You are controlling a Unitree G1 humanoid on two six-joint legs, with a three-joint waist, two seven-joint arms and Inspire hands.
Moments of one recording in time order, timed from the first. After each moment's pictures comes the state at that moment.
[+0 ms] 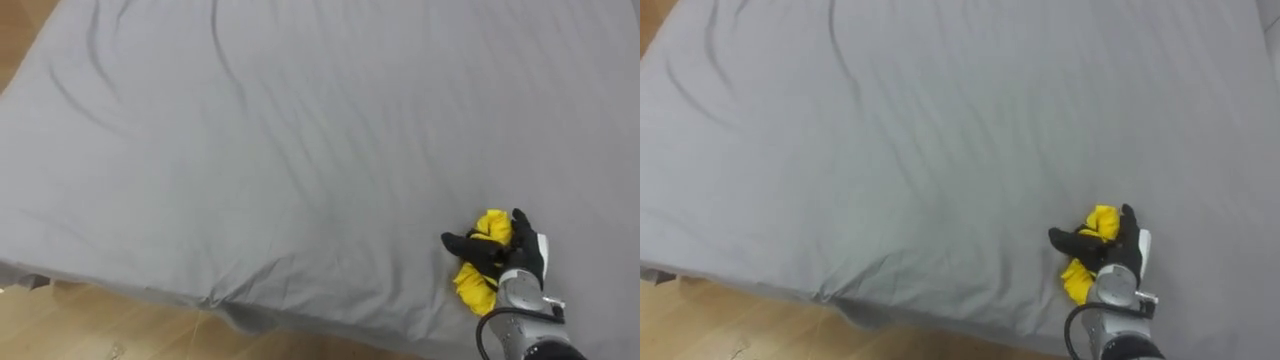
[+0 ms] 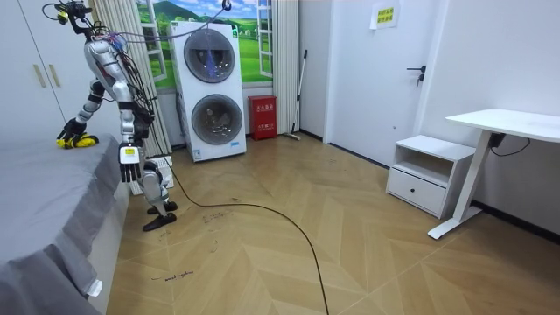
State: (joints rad) left arm 0.01 0.18 -0.13 1.16 -0.23 -0.09 0.19; right arm -0.34 -0.30 0.10 1.18 0.41 -0.20 -0.32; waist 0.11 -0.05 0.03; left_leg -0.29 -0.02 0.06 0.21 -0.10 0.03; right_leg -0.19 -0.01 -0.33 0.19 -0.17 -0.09
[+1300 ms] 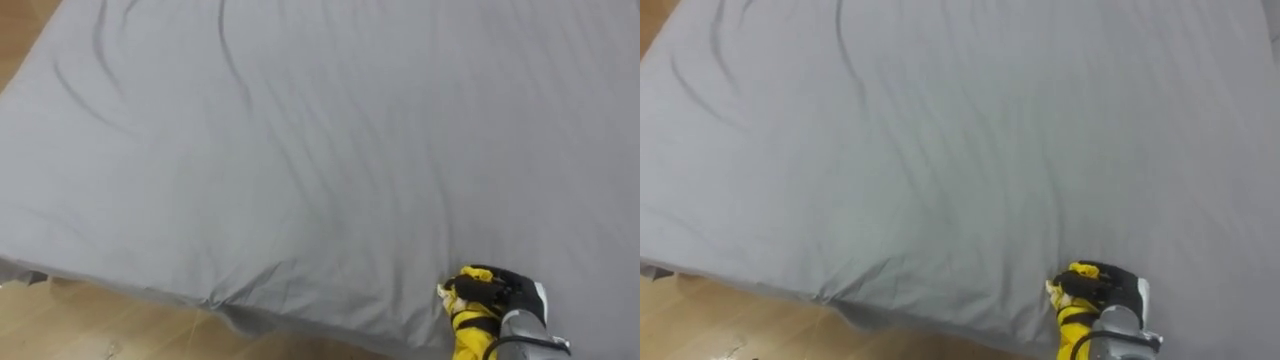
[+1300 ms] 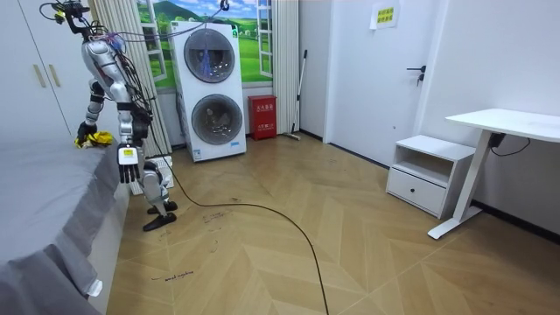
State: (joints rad) left arm 0.00 0.19 -0.16 1.18 -0.24 -0.09 0.19; right arm -0.31 -0.31 0.09 1.24 0.46 -0.10 -0.28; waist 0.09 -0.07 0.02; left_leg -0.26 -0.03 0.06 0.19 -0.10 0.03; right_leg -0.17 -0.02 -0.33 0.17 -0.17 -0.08
